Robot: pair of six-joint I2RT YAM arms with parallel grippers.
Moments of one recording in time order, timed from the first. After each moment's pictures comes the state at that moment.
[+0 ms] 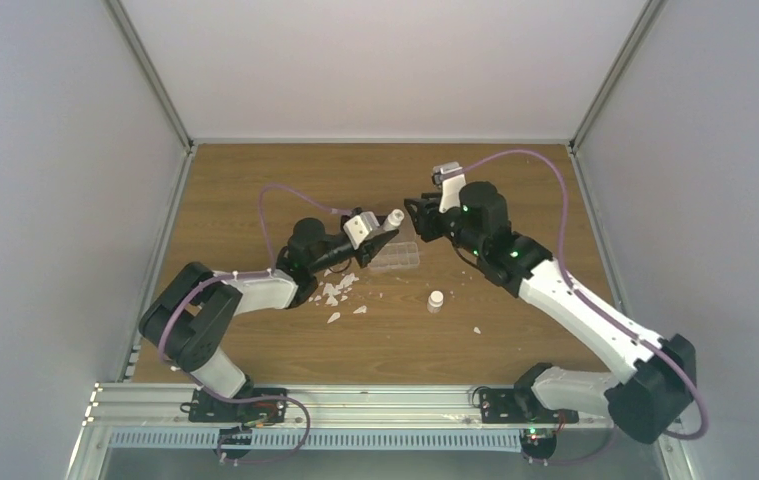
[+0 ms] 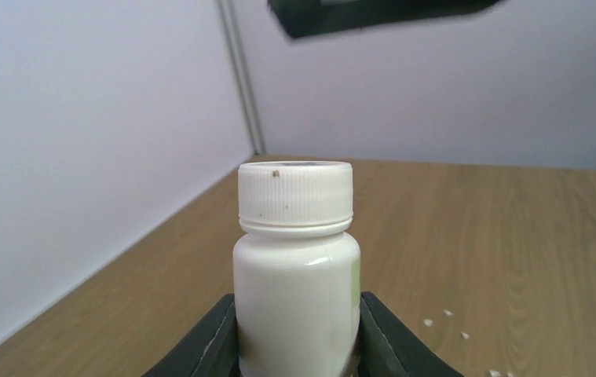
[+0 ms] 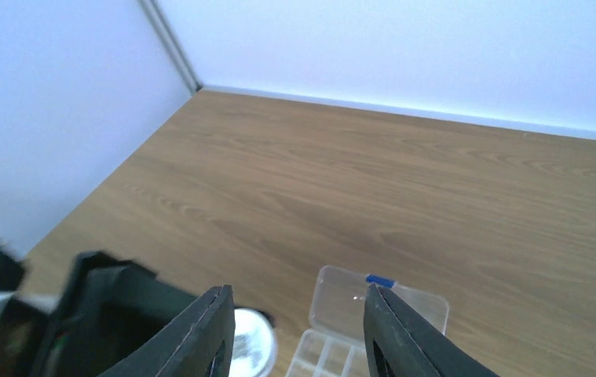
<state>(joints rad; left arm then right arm) -0.59 1.60 0.66 0.91 0.52 0.21 0.63 1.18 1.02 -0.20 -0.02 0.35</state>
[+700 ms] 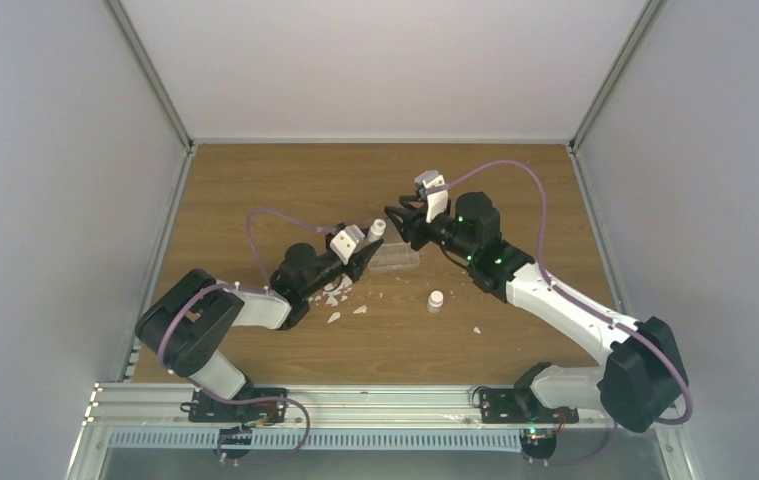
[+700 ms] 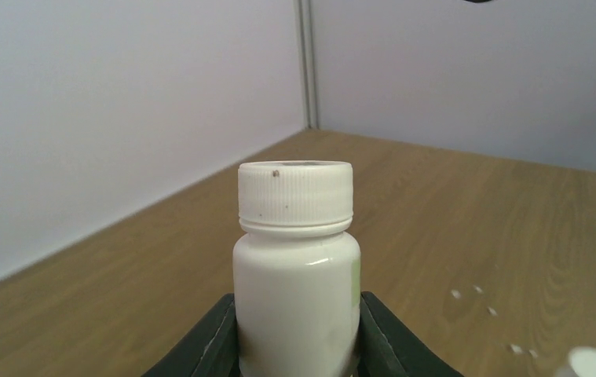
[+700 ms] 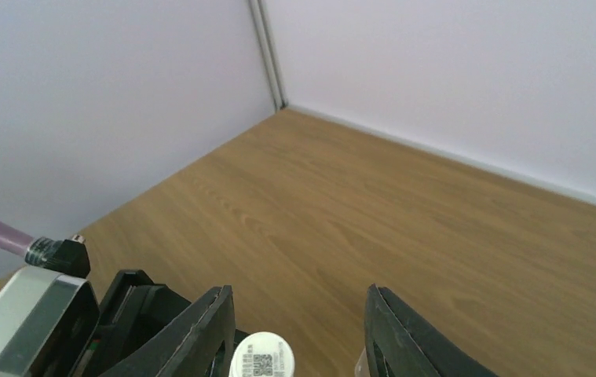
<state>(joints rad) -0.63 1.56 0.48 1.09 0.25 0.10 0.63 1.26 0.88 0.19 -0.21 0.23</state>
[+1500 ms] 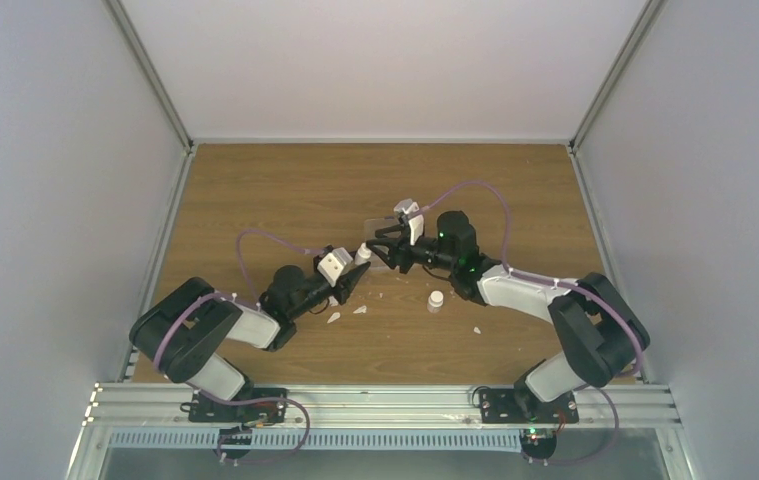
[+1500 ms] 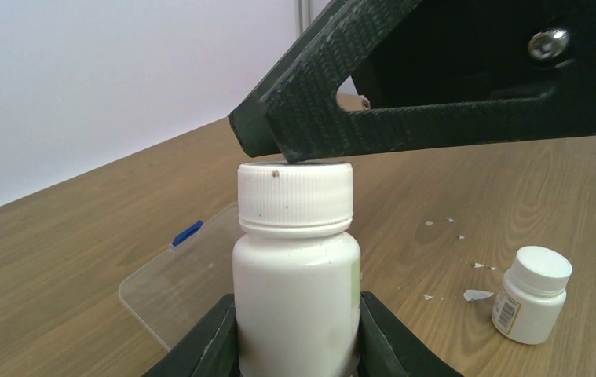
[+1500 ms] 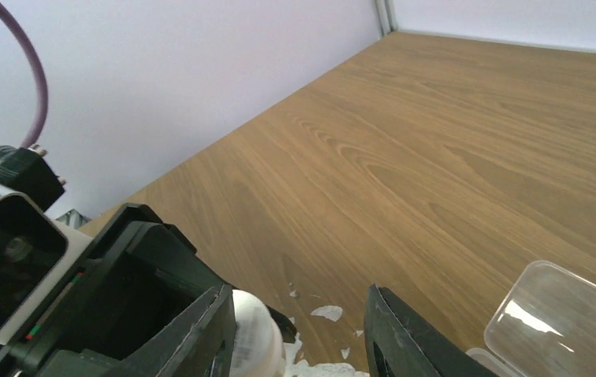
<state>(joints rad) -0.63 1.53 0.26 1.20 0.25 0.08 0.62 1.52 0.71 0.55 -0.52 0.32</state>
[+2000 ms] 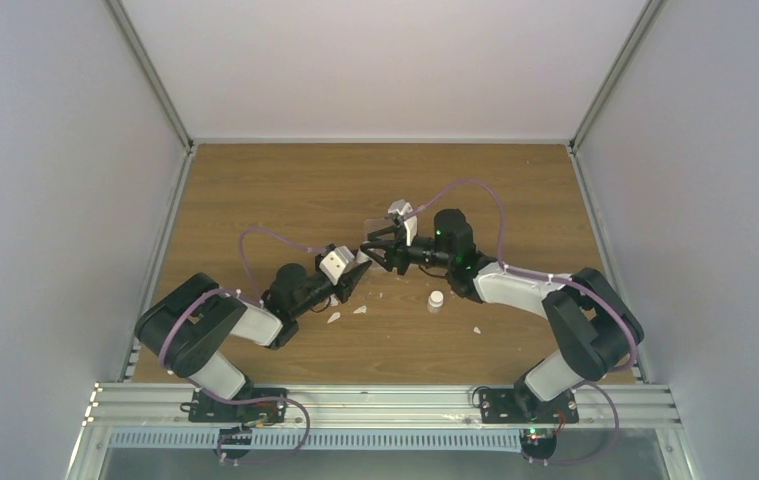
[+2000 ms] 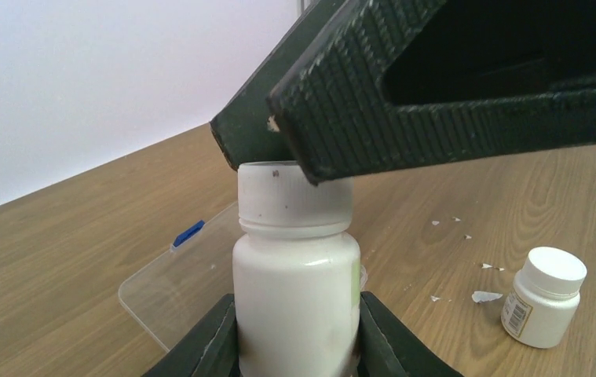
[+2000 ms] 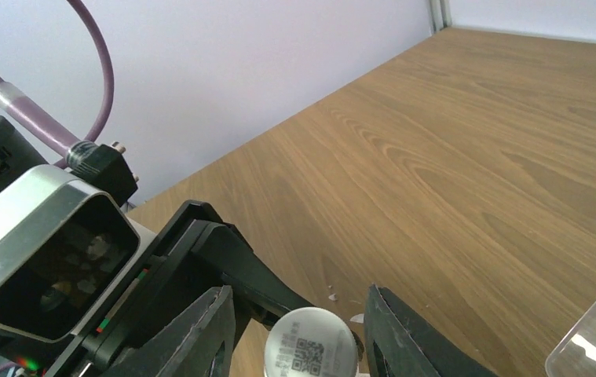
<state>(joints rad) -0.63 1.57 0.28 1.21 0.24 0.09 0.62 1.55 0.73 0.59 -0.64 0.33</state>
